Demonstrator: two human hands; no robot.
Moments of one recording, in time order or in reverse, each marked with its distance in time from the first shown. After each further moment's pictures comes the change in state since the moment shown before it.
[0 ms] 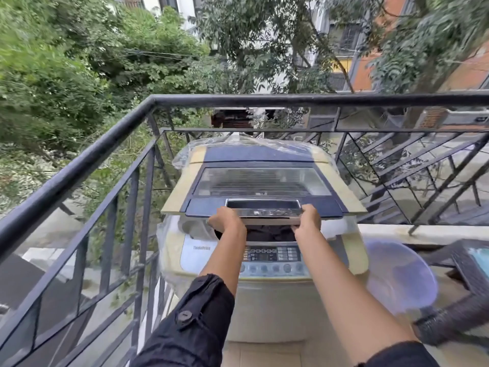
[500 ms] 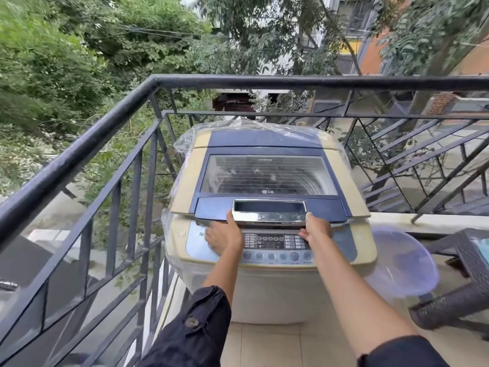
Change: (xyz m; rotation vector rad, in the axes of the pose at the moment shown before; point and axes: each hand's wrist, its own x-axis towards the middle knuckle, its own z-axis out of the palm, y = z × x) left_hand 0.043 -0.055 -0.043 0.868 0.081 0.292; right_hand 0.027 0.039 -0.020 -0.372 0.074 -0.068
